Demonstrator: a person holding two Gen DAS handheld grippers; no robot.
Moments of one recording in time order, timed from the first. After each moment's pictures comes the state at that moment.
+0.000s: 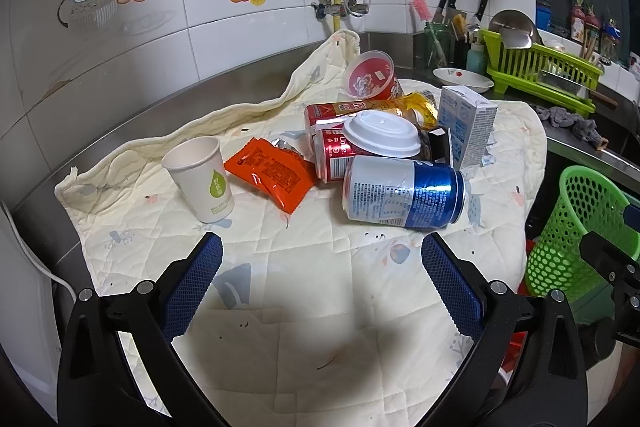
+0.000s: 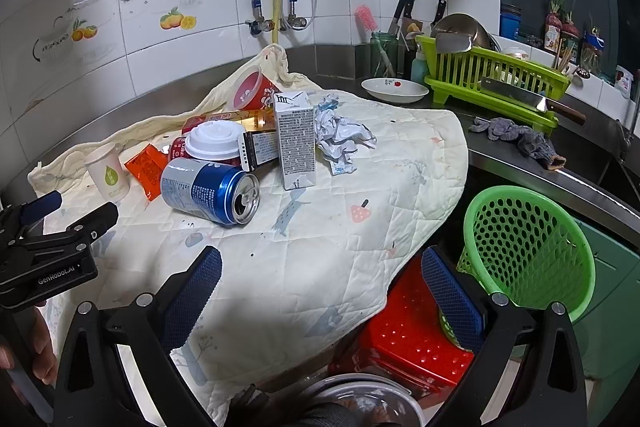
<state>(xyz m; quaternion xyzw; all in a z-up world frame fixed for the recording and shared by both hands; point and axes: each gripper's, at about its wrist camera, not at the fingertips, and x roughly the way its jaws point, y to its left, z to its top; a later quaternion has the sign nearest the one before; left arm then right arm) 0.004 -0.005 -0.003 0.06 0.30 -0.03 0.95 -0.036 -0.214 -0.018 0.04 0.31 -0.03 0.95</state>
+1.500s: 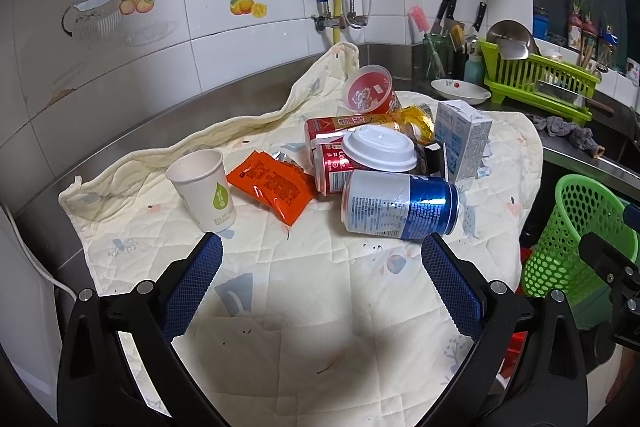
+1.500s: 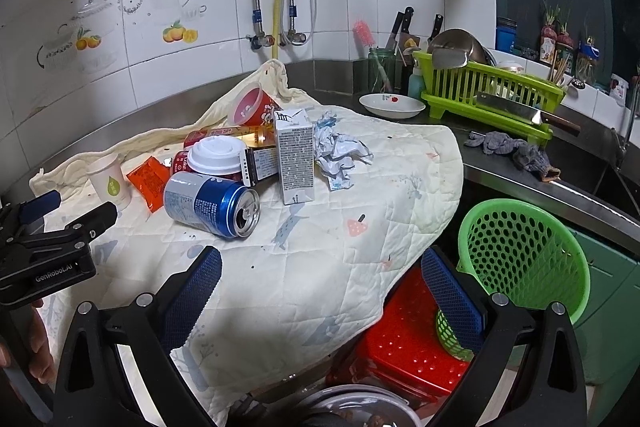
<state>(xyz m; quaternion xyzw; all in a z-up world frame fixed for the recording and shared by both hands) -0.001 -0.004 0.007 0.05 0.28 -0.03 0.96 -0.043 -0.210 -0.007 0.03 0.28 -0.03 0.96</state>
